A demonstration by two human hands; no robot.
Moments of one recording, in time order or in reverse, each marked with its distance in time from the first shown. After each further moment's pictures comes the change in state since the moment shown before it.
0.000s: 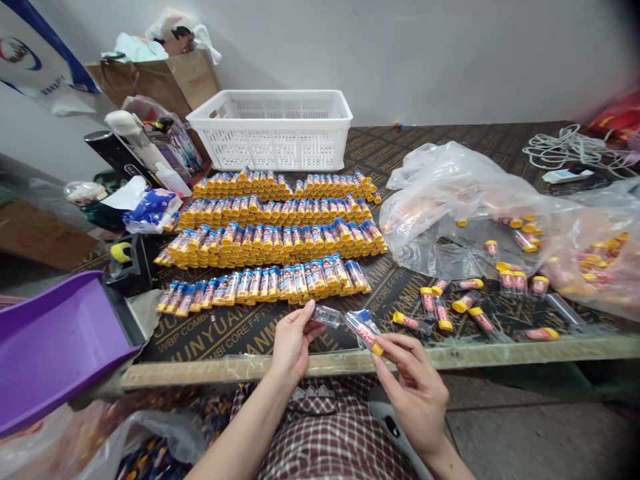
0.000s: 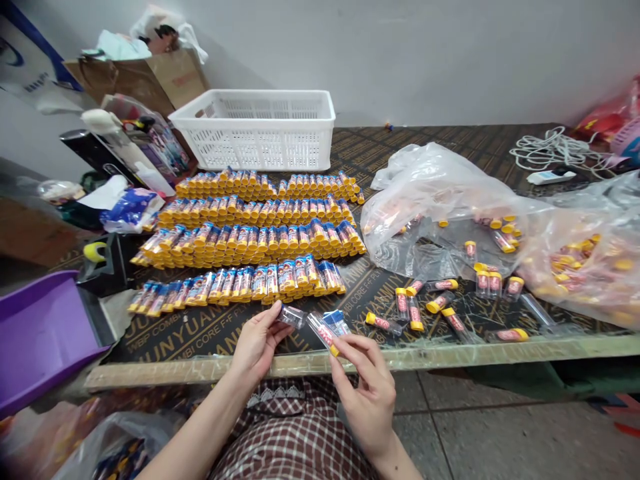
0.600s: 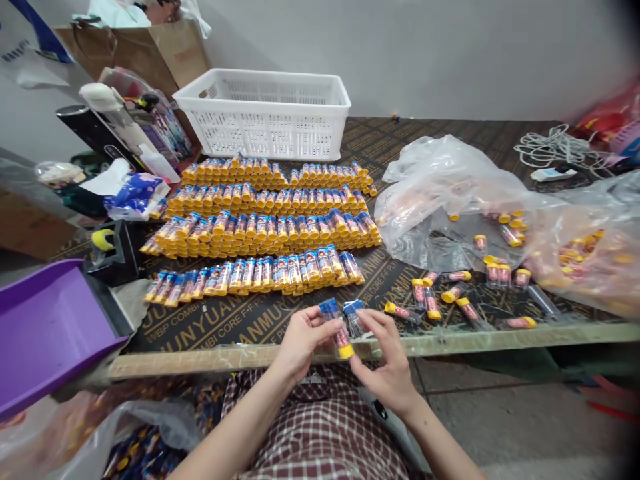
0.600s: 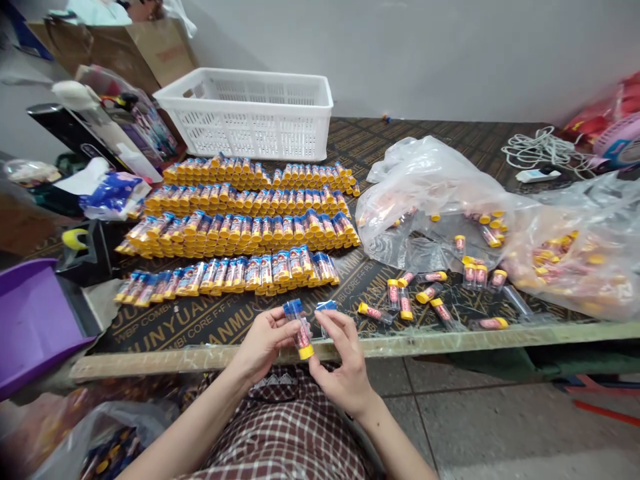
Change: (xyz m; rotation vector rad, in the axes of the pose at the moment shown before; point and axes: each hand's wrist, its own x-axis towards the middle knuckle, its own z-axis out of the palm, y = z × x) left_hand -0.024 -0.006 0.008 0.229 -0.346 -0.104; right_hand 0.014 0.007 0.007 -0.149 -0.248 -0.188
